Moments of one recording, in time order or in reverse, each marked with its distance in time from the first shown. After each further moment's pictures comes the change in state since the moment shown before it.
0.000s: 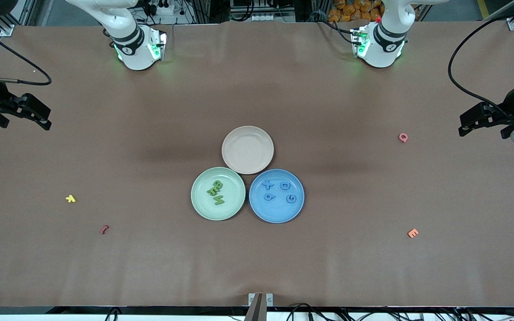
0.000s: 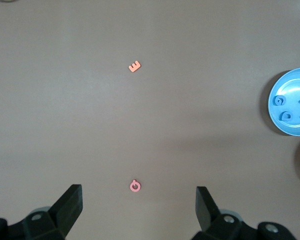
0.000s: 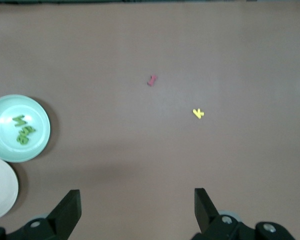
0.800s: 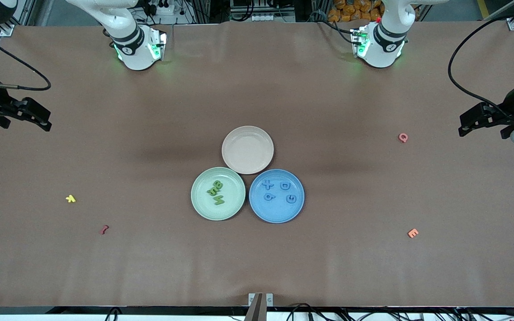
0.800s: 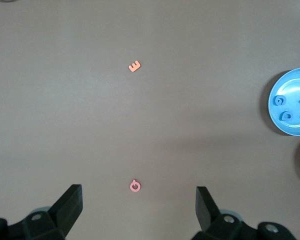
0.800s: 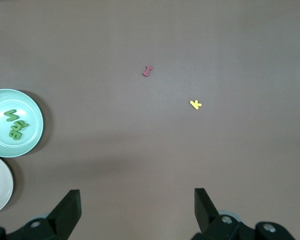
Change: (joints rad) left arm 0.000 0.001 0.000 0.000 0.000 0.000 0.000; right arm -0.011 0.016 -0.008 -0.003 0.000 -0.009 0.001
